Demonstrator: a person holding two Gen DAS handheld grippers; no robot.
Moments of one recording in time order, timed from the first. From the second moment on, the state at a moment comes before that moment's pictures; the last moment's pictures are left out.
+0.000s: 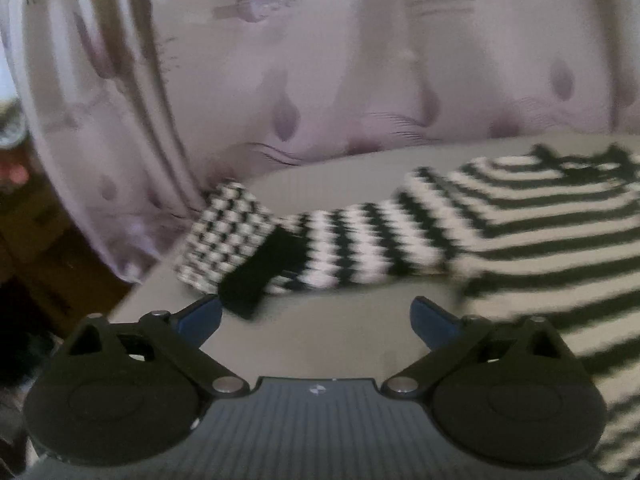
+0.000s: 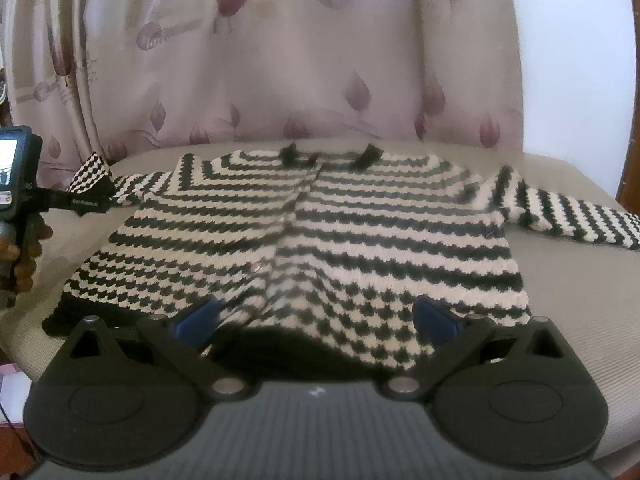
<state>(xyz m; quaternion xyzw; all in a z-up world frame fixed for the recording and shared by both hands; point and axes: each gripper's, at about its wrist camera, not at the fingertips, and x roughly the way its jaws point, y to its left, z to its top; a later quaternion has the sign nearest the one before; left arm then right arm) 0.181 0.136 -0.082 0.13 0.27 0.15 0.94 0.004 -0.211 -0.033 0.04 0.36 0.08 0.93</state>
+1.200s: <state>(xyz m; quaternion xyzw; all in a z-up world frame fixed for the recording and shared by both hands) 0.239 0.362 -0.020 -0.01 0.26 0.32 0.91 0.009 -0.195 -0.042 0.03 0.38 0.10 0.92</state>
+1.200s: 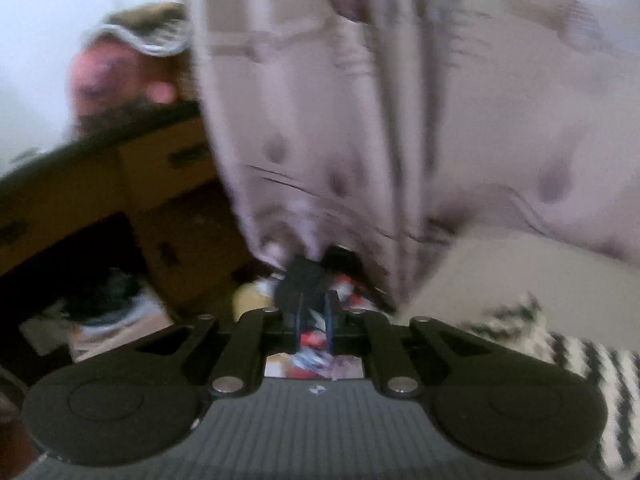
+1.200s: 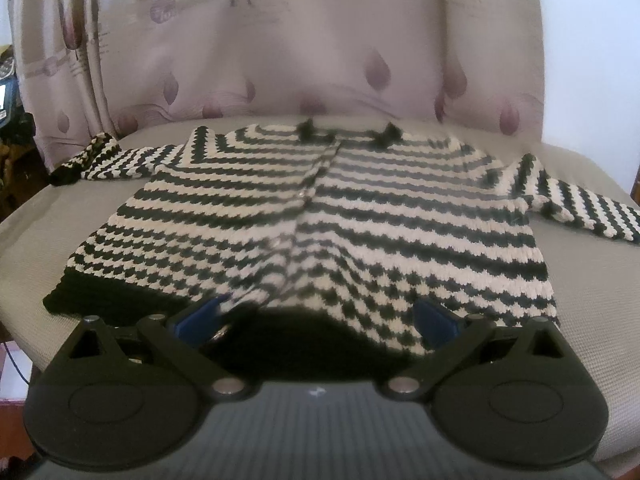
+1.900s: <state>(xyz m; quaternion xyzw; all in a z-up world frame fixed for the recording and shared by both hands) 0.257 0.319 -0.065 0.11 0.26 0.24 0.93 0.012 -0.194 -0.051 0.03 0.41 0.10 0.91</state>
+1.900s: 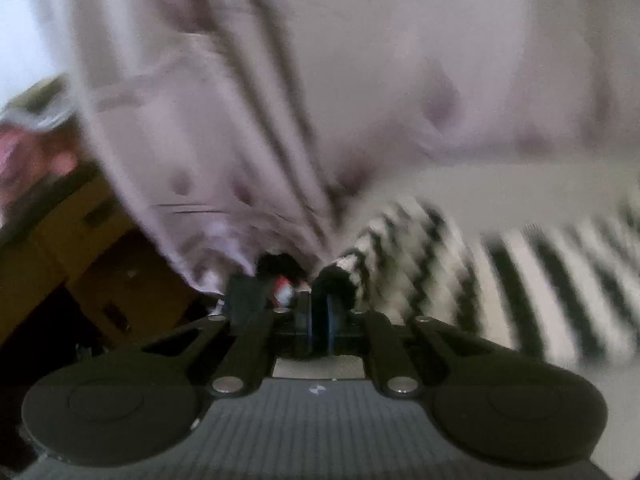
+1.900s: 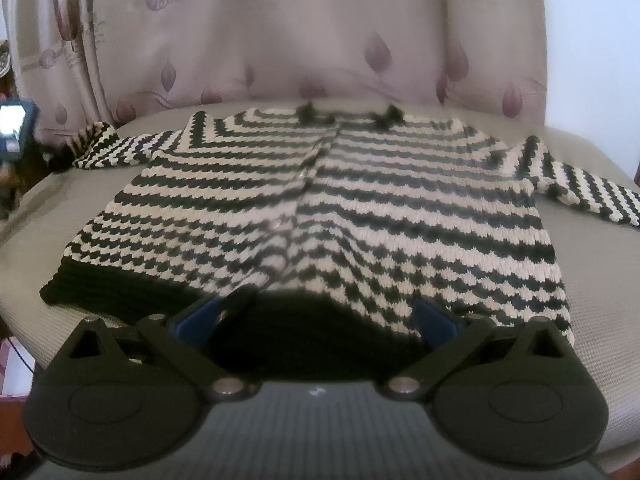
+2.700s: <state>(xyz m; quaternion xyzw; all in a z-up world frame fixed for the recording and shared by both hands) 0.133 0.379 0.028 -0.12 0.28 0.44 0.84 0.009 -0.201 -0.052 0.06 0.40 0.11 0.91</state>
